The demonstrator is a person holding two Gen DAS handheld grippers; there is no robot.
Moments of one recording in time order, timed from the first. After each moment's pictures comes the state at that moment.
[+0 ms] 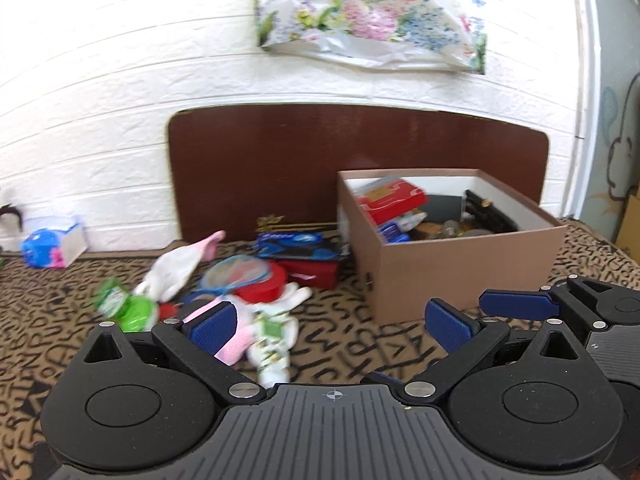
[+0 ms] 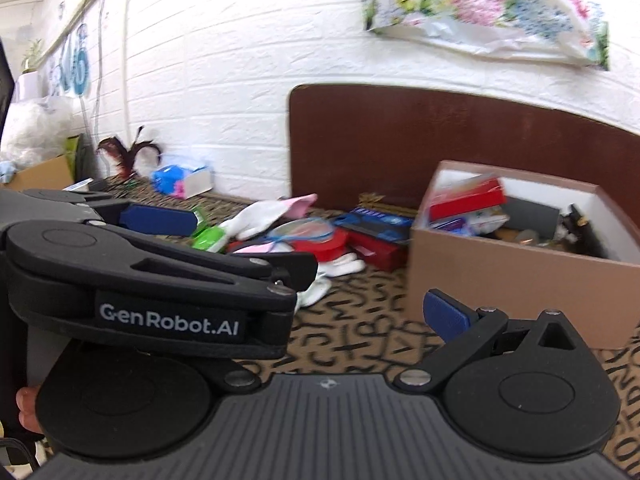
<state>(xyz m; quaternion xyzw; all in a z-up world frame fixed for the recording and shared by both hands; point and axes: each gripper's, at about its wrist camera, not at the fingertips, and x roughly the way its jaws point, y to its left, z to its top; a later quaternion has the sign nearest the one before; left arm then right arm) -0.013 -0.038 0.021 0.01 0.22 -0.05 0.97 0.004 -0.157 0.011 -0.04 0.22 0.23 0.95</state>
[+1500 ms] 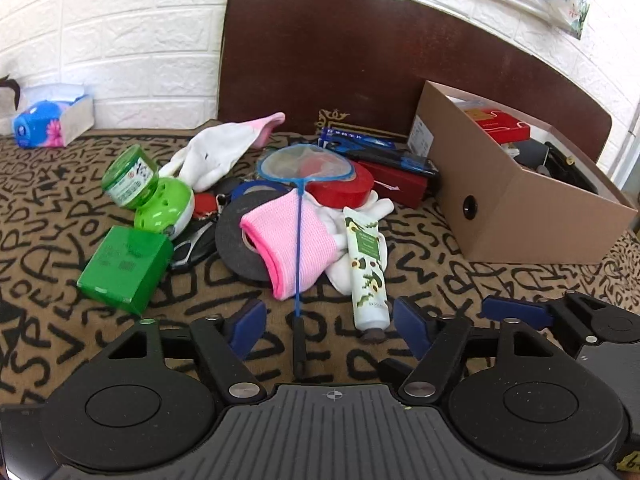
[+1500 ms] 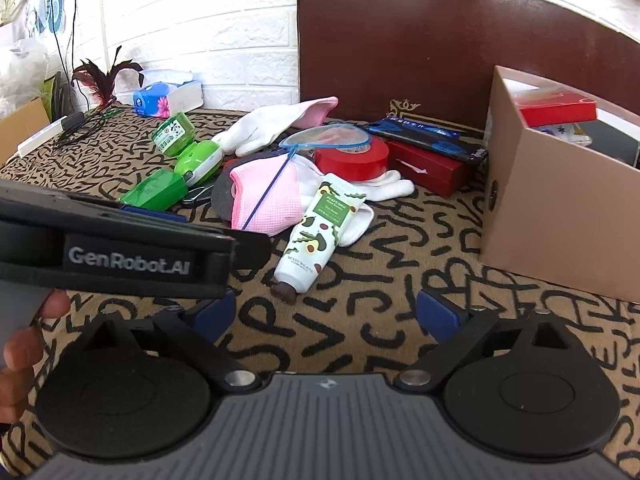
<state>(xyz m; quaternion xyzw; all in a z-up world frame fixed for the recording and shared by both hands) 0.064 0.051 -0.052 -0.07 0.35 -0.05 0.93 0.076 -0.088 -0.058 -0.06 0.33 0.21 0.92</state>
